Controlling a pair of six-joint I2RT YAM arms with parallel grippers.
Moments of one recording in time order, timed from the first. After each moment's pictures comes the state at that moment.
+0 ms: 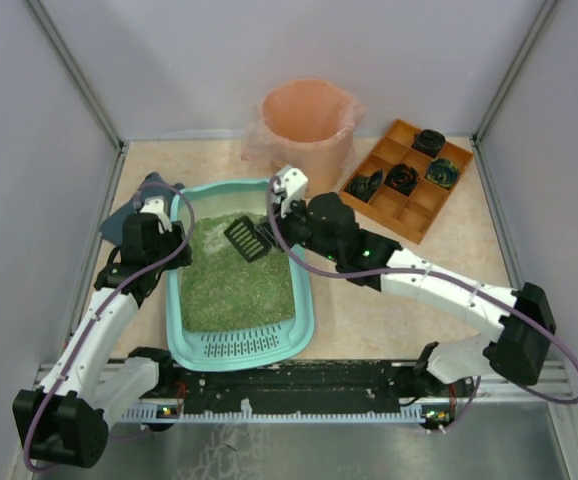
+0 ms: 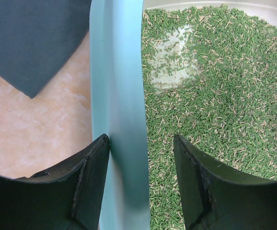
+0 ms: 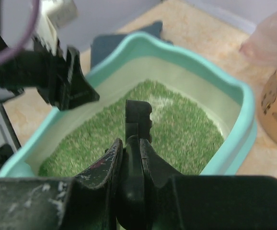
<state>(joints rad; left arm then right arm) -0.16 0.91 0.70 -0.44 -0.10 -0.24 0.96 1.29 1.12 0.03 0.02 0.15</state>
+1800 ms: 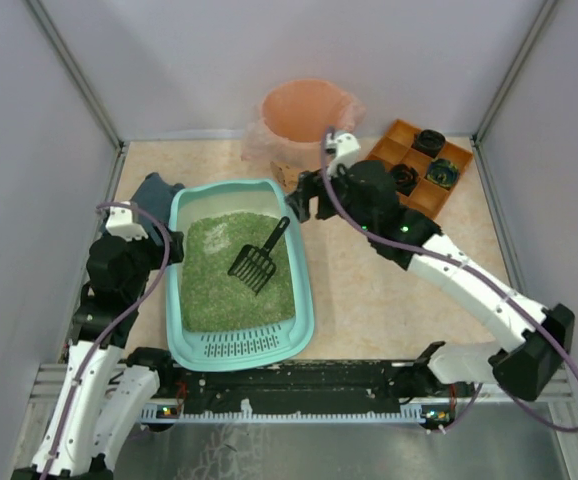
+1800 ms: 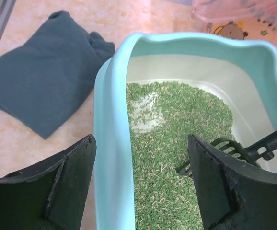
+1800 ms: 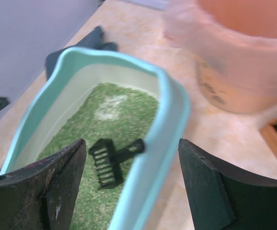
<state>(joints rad) -0.16 0.57 0.68 -0.39 -0.11 -0.25 0.82 1.29 1.26 -0.24 0.05 0.23</state>
